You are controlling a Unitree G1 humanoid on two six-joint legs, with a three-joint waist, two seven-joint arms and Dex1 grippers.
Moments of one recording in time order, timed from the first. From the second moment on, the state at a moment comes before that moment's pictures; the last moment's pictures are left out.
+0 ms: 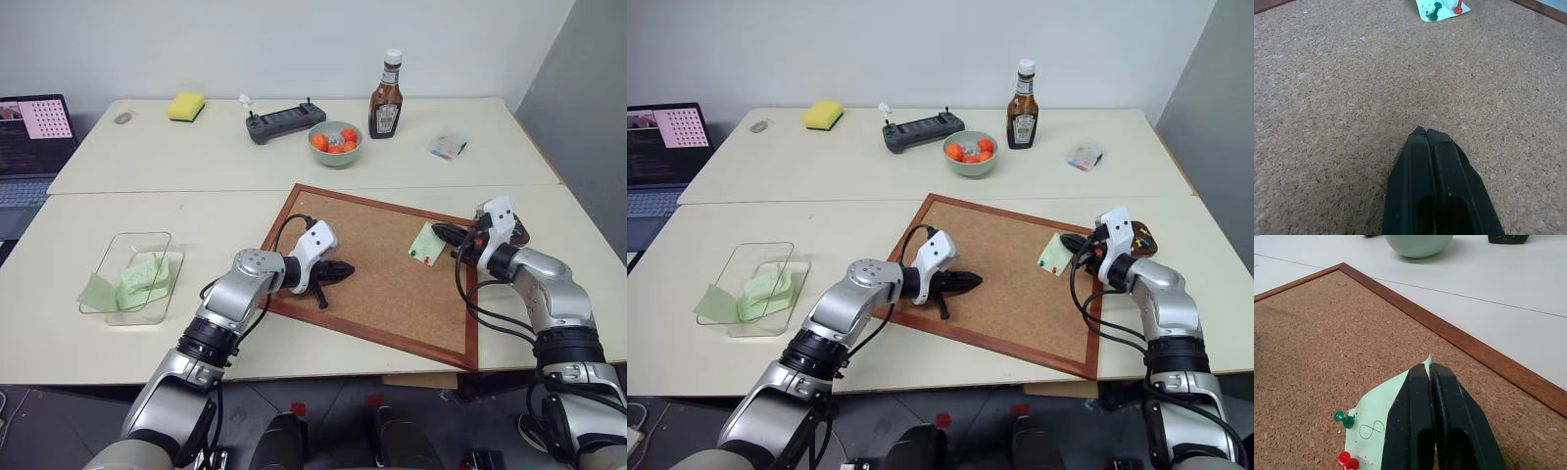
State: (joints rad) left arm -0.62 0.37 -0.30 0.20 -0.15 0.49 -0.90; right arm -0.54 -0.51 -0.12 0.40 0.30 0.29 0.79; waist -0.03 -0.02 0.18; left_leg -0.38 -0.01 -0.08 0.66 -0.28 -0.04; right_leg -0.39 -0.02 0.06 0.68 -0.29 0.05
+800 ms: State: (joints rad) left arm -0.62 0.35 -0.30 0.21 -0.13 0.49 -0.89; right arm -0.60 -0.48 -0.06 0.54 0.20 0.16 0.76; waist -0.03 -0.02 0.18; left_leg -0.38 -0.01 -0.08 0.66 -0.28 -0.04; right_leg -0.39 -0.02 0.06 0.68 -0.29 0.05
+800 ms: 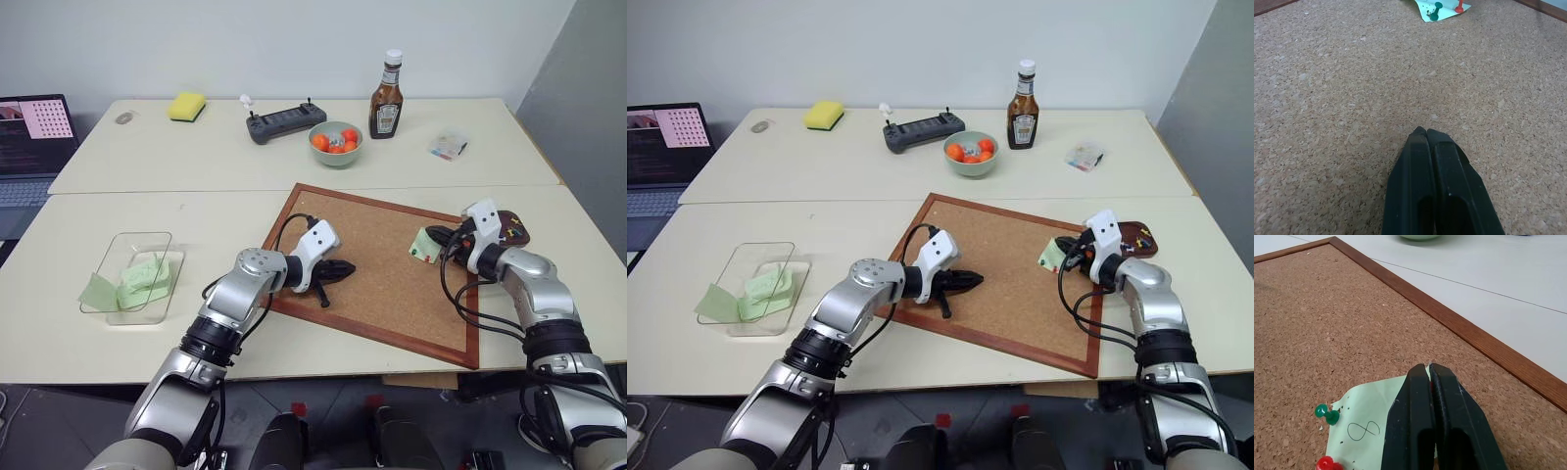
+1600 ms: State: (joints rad) left arm -0.61 0.35 -0.30 0.20 -0.13 0.49 -0.88; right arm -0.61 -0.49 -0.06 0.59 0.16 0.09 0.76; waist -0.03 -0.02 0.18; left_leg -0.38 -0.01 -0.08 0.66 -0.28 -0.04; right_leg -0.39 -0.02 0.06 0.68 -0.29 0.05
